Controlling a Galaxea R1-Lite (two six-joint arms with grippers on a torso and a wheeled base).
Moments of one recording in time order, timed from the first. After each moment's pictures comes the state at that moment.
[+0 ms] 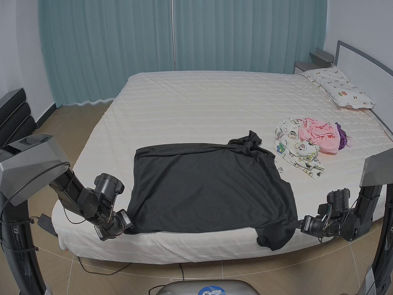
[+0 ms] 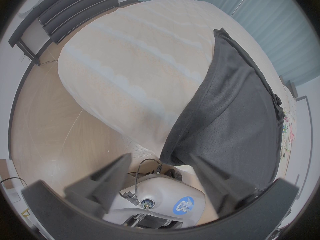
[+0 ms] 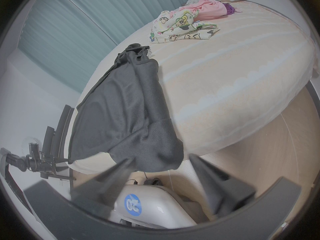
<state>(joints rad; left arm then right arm) -0.22 2.21 -0.87 -0.13 0.04 -0.83 0.01 2.27 -0.38 -1.06 0.28 0.45</state>
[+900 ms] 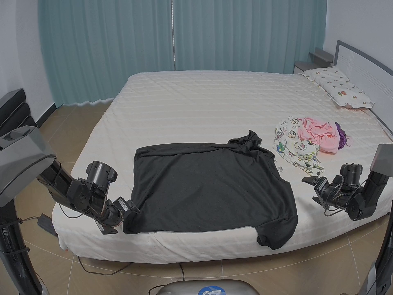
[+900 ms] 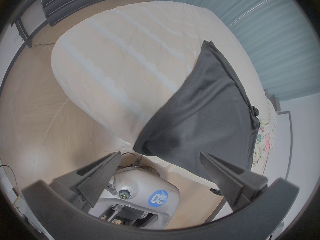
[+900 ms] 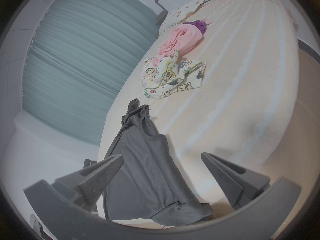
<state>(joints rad) -0.21 2.10 -0.88 -0.14 -0.11 -0.94 -0.11 2.24 -0.60 -1.11 0.30 0.81</state>
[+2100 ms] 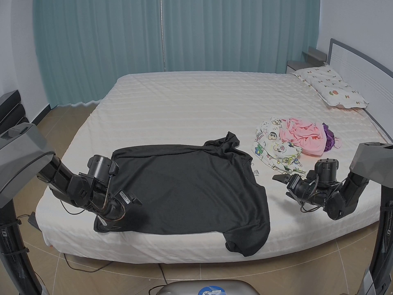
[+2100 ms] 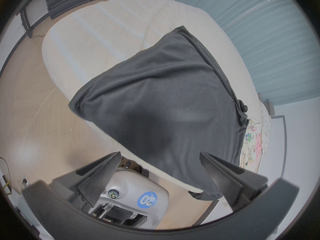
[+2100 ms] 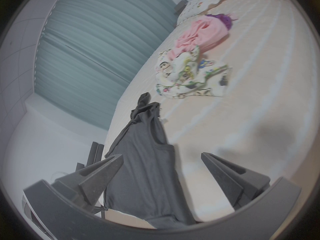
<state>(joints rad) -0.20 2.10 -0.92 -0.14 -0.11 -1.00 0.13 2.32 -0.79 -1.06 0.28 0.80</state>
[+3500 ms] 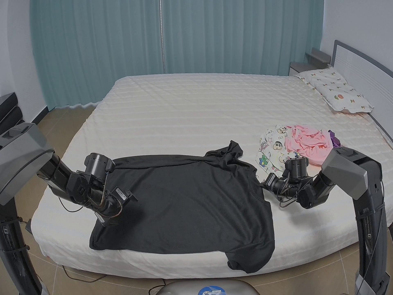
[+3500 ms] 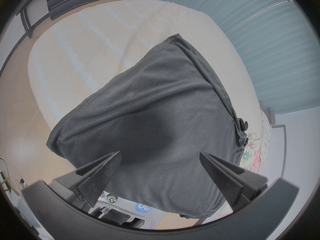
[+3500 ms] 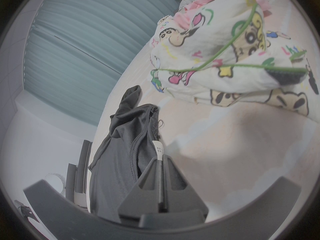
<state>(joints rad) -0.17 2.12 -0.95 -0.14 -0.11 -1.00 0.16 2.57 -1.24 -0.78 0.23 0.81</state>
